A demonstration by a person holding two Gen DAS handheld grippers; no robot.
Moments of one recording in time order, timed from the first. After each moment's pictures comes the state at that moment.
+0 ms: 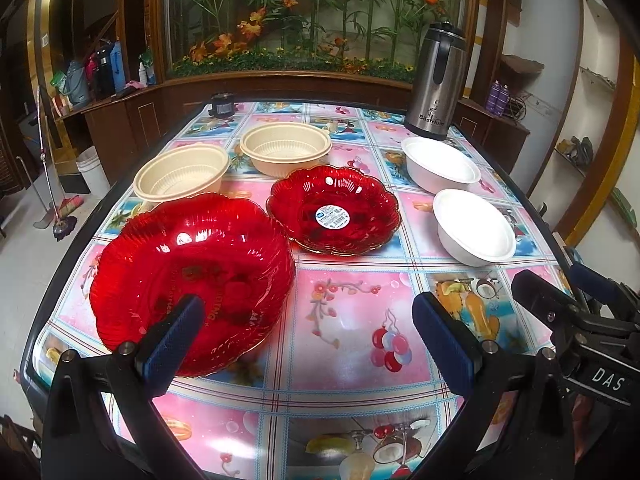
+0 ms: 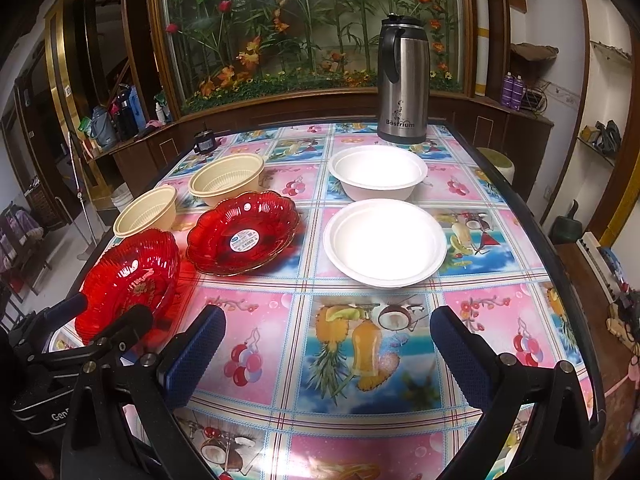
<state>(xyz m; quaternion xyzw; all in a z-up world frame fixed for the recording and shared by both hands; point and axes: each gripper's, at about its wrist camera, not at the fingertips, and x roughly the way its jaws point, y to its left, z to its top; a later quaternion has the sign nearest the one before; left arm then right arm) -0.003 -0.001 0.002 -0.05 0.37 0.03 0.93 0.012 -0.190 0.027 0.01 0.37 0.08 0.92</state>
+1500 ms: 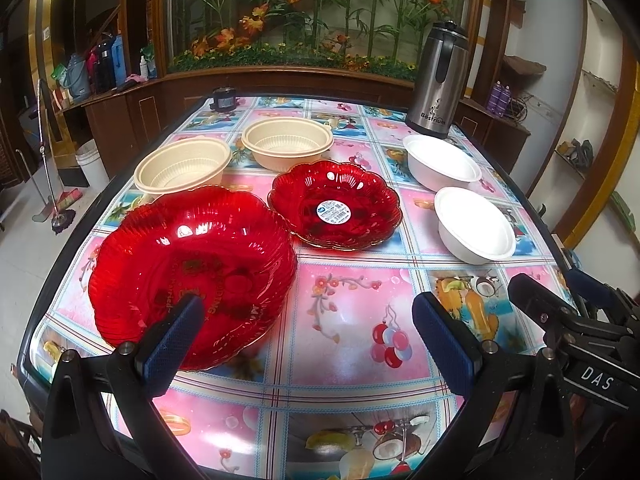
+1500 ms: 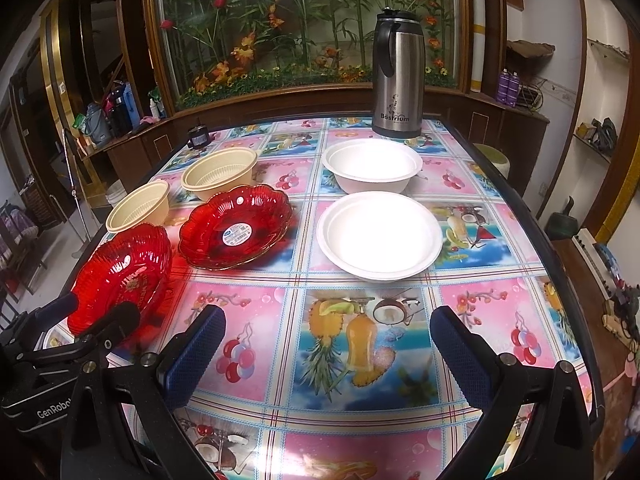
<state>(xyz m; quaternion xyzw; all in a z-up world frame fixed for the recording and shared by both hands) -0.004 0.001 0.000 -0.06 0.38 0.03 0.92 0.013 -0.191 0.021 0.01 0.38 0.07 0.92</state>
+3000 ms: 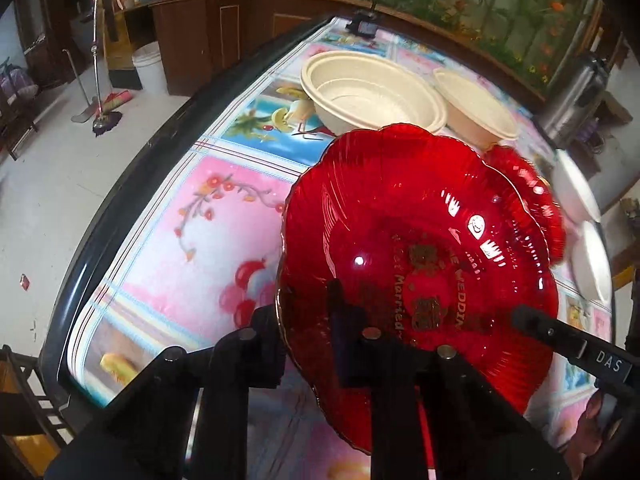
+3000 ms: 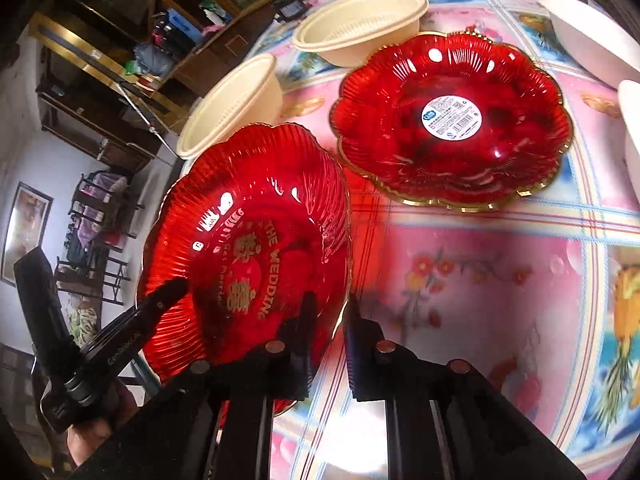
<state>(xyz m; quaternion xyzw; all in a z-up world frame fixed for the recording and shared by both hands) 0.008 0.172 -0.063 -0.16 0.48 0.13 0.85 0.087 -0.032 -0.063 0.11 0.58 0.26 0.77</state>
